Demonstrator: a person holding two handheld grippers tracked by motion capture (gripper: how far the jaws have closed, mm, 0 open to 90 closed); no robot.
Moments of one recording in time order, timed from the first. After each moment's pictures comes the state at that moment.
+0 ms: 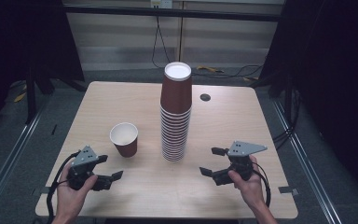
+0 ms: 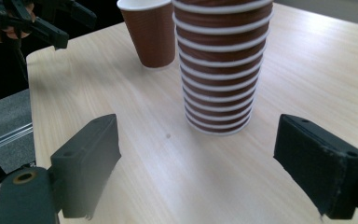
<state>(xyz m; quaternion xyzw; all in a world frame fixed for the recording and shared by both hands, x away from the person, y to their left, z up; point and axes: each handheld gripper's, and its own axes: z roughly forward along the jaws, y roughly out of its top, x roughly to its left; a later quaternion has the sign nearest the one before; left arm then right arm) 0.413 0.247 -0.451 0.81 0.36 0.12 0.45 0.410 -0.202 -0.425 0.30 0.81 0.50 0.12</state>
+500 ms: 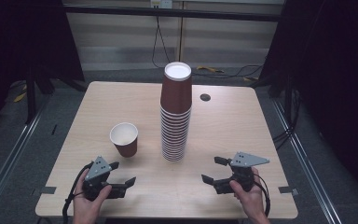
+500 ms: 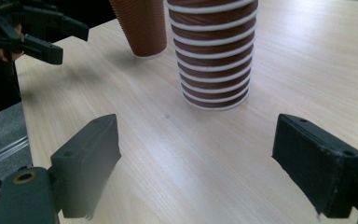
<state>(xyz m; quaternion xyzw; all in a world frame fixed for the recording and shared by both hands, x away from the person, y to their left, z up) 0.393 0.216 -0.481 0.79 0.37 0.14 0.47 0.391 -0.209 -0.452 0.35 0.78 0.50 0.12</state>
